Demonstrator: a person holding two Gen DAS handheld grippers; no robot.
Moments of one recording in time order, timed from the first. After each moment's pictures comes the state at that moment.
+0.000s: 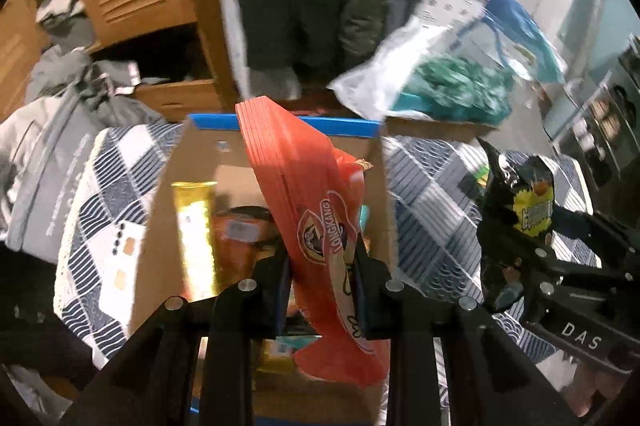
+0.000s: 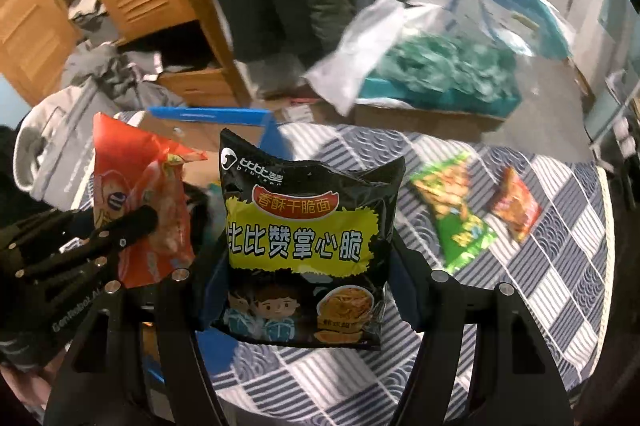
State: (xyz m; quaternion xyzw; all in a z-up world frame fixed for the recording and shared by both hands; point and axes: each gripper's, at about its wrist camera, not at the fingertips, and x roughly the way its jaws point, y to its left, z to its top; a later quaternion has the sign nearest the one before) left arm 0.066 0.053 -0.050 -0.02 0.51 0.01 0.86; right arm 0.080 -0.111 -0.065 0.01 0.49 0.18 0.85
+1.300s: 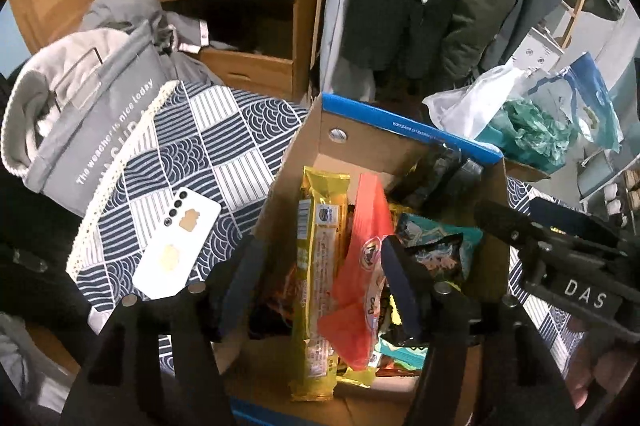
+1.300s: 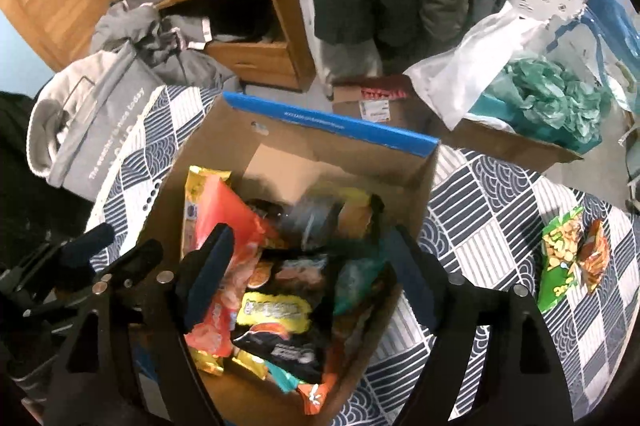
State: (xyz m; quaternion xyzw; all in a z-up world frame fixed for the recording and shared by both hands) left arm 0.057 0.159 -0.067 -0.09 0.50 0.10 0.85; right arm 0.121 0.008 -0.079 -0.01 0.51 0.23 0.83
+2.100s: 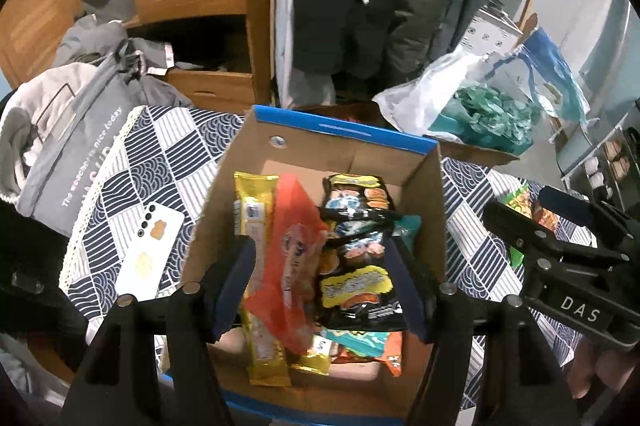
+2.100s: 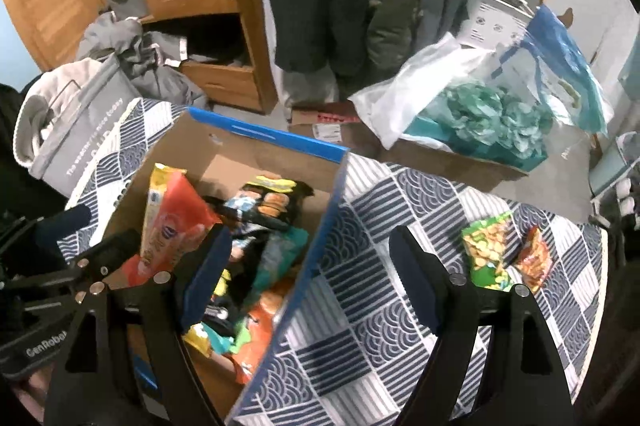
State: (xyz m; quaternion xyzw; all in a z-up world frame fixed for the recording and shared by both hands) left arm 0.052 0.100 -0.045 -0.06 0.50 0.05 0.86; right arm 0.094 -0.051 -0.053 -0.05 0.47 0.19 0.86
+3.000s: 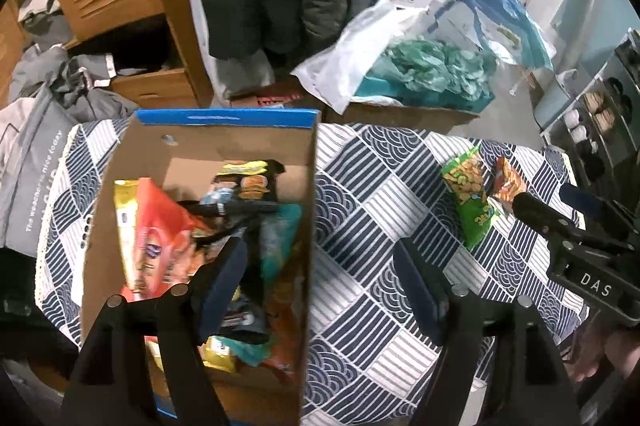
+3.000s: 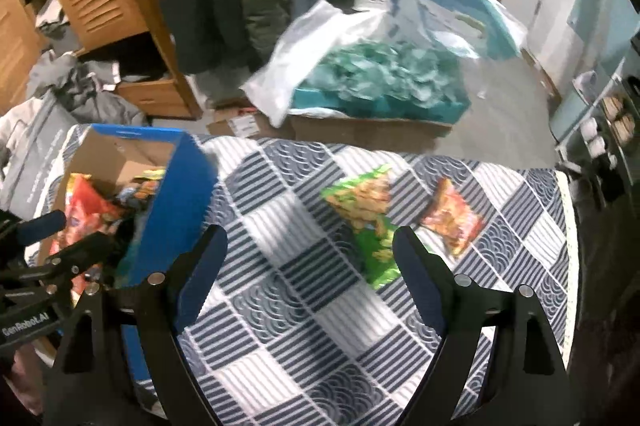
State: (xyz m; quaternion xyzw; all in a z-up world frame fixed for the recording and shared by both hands) left arm 0.085 -0.017 -0.063 -0.02 0.54 -0.01 0.84; right arm 0.106 -0.202 -0.076 -0.01 0.49 0.10 0.87
